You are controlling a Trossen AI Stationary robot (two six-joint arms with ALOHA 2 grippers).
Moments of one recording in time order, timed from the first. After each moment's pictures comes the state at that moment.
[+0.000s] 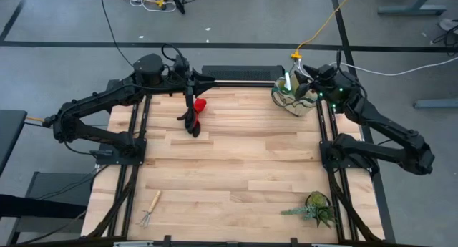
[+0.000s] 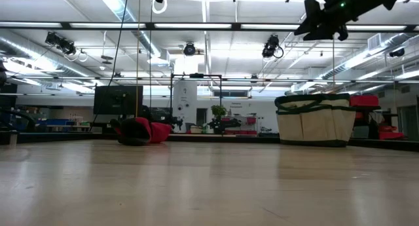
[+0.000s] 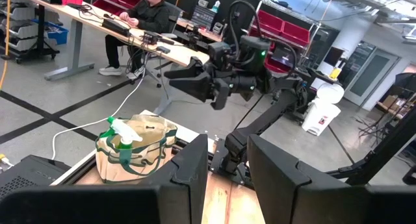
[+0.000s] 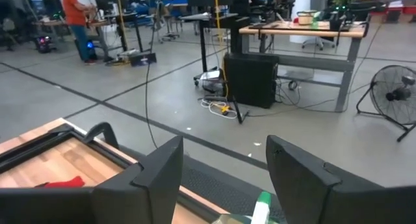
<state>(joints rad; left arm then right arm) 0.37 1.18 1.27 -0.12 0.18 -0.36 -0.68 0.75 0.73 -0.10 0.24 0.09</state>
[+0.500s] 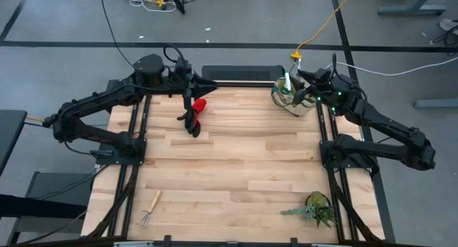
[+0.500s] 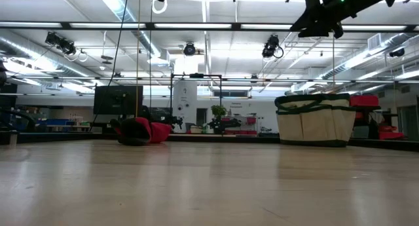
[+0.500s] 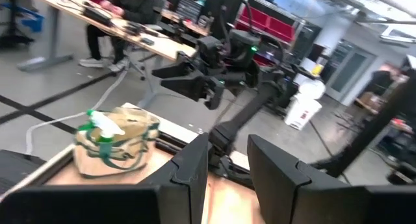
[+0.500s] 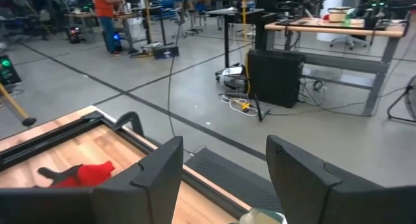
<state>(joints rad) 0.36 1.18 1.27 -0.13 0.25 -0.39 -0.57 0.75 0.74 -0.13 0.24 0.08</state>
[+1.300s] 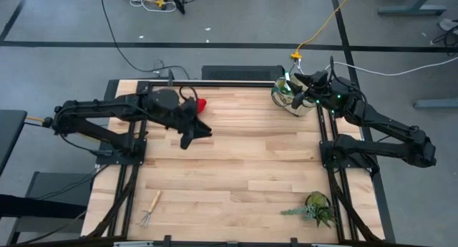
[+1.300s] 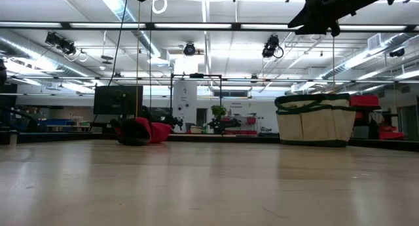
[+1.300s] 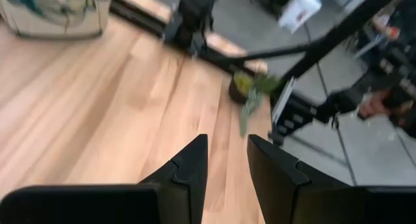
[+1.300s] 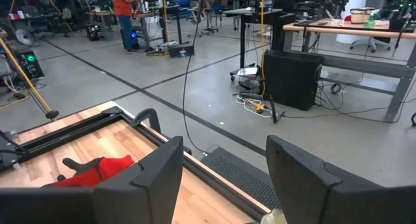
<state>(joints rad) 0.03 1.18 1.27 -0.53 0.14 -0.49 -0.51 0.75 0.74 -0.13 0.25 0.08</state>
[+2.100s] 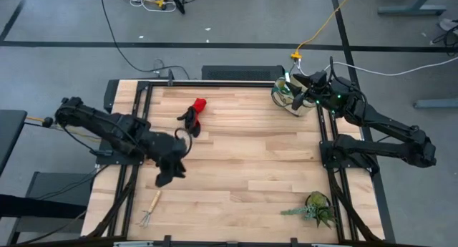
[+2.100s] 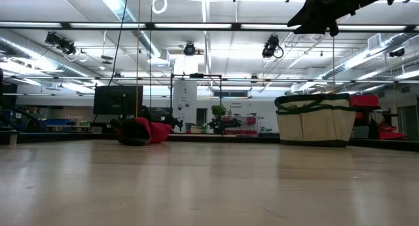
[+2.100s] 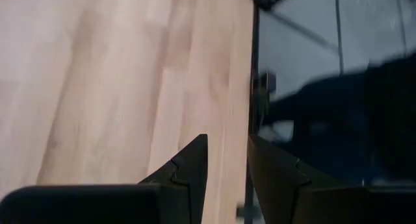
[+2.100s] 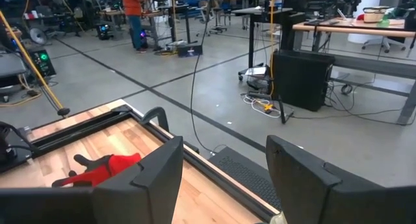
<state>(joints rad) -0.36 1.18 1.27 -0.88 0.13 -0.64 -0.51 0.75 0.74 -0.13 0.21 0.08</state>
